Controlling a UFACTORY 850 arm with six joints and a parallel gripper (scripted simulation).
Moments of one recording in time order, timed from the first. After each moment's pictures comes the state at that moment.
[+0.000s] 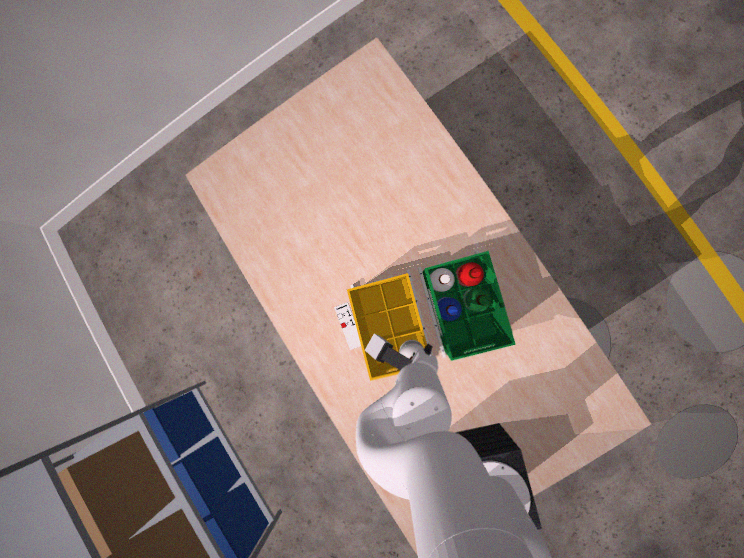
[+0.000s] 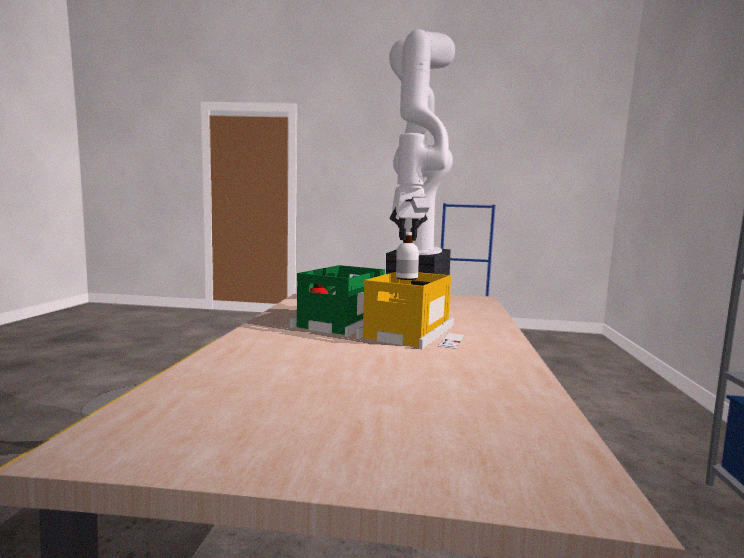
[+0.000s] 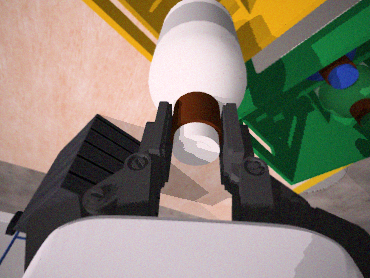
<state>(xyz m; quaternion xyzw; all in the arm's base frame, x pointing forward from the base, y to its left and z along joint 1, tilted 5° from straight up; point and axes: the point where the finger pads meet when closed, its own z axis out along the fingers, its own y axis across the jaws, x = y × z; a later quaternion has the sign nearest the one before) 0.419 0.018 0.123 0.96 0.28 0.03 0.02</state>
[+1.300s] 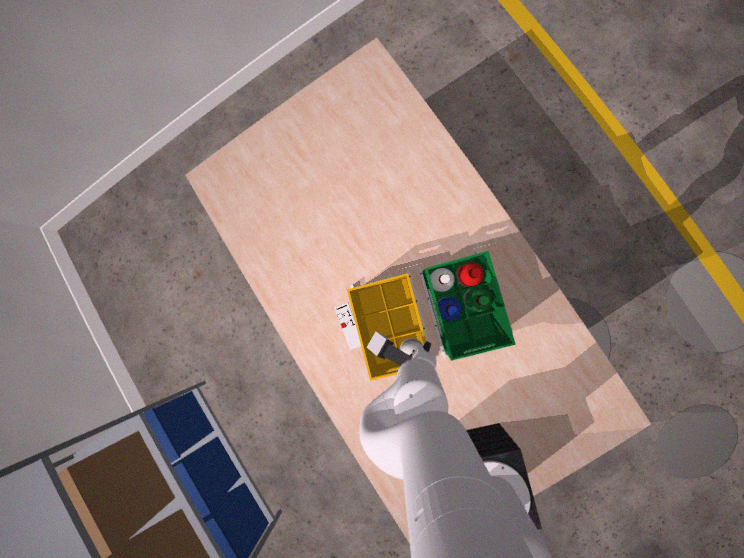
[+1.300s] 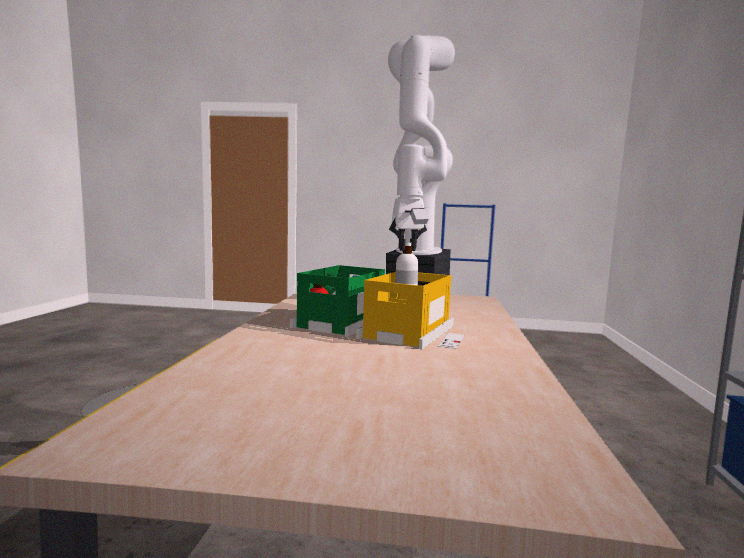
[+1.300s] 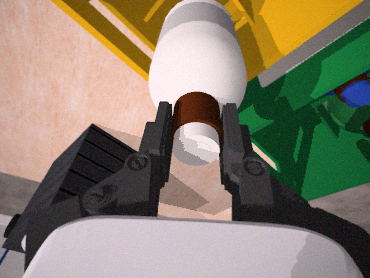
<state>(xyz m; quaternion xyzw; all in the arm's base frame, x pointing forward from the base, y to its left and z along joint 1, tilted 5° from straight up) 0.422 0.017 0.089 0.96 0.28 0.03 0.02</state>
